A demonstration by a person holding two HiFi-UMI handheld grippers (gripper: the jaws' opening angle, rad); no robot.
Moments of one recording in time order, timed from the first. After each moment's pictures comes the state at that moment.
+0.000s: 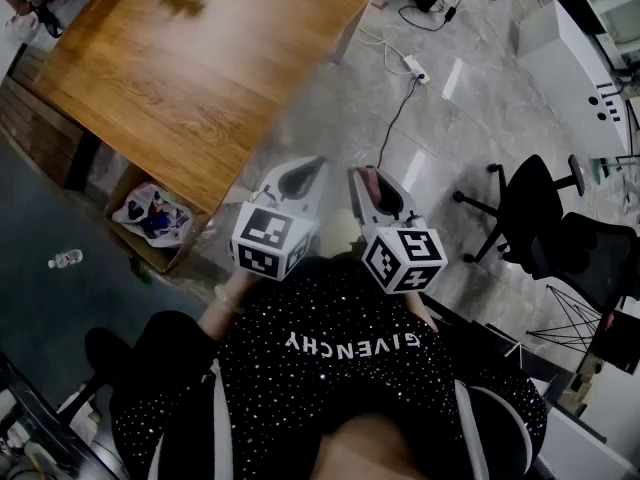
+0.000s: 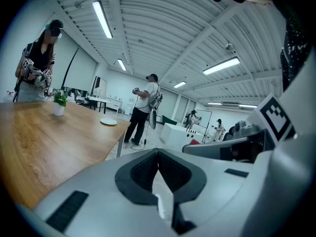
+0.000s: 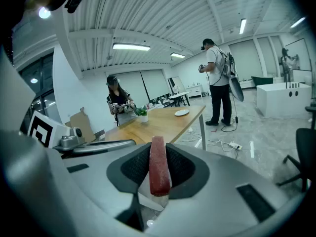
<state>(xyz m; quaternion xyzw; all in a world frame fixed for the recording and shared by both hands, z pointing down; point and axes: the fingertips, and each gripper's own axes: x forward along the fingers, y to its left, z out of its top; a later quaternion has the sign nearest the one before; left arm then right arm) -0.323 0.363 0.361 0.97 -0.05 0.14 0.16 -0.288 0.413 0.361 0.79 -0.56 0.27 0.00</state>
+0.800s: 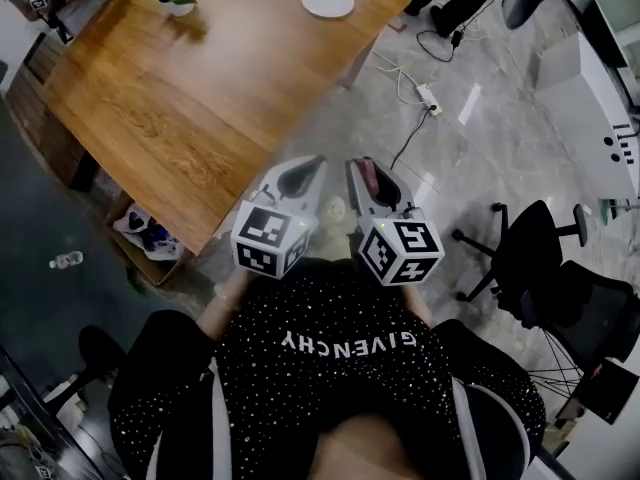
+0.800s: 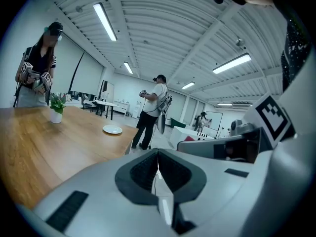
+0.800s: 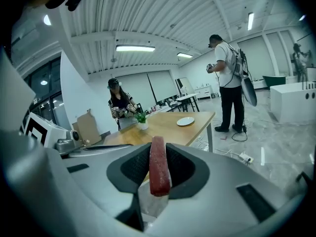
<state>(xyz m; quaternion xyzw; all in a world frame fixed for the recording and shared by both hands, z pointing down) -0.214 0.288 0.351 0.97 -0.10 0.13 0.16 -0.170 0.323 0.348 0.76 -0.60 0.25 0.00</state>
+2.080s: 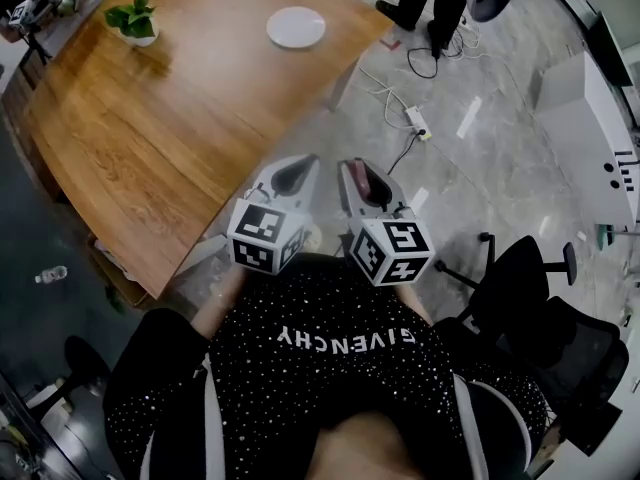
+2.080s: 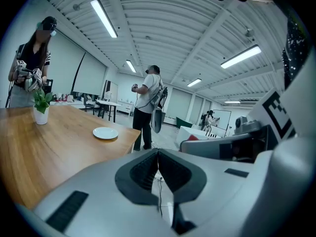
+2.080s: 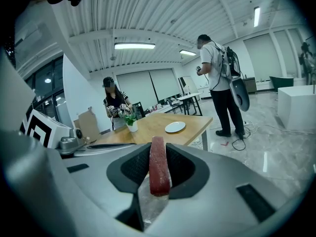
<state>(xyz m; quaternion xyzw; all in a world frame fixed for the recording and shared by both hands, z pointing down) -0.062 0.236 0.378 0.97 -0.14 0.14 0.16 -0.022 0.271 0.372 0.74 -0.63 0.24 0.01</state>
